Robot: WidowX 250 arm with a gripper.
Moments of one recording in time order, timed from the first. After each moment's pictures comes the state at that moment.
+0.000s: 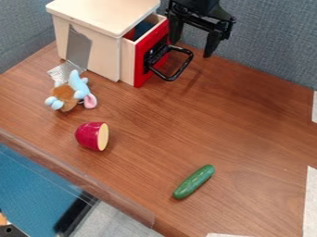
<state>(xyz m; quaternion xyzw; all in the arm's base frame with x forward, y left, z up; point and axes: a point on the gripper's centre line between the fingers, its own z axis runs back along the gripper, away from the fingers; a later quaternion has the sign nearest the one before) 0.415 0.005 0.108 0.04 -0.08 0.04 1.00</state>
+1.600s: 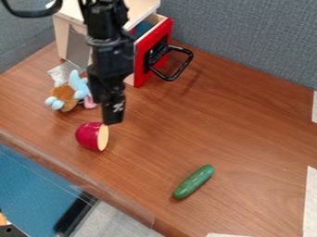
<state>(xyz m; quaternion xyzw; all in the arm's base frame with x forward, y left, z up) 0.263 0.056 0.049 -0.04 -0.02 -0.29 0.96</state>
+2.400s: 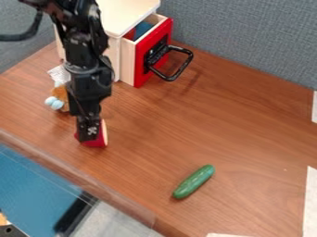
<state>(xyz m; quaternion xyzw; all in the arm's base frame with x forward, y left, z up) 0.247 0.073 0.022 0.03 -0.01 -0.31 0.95</state>
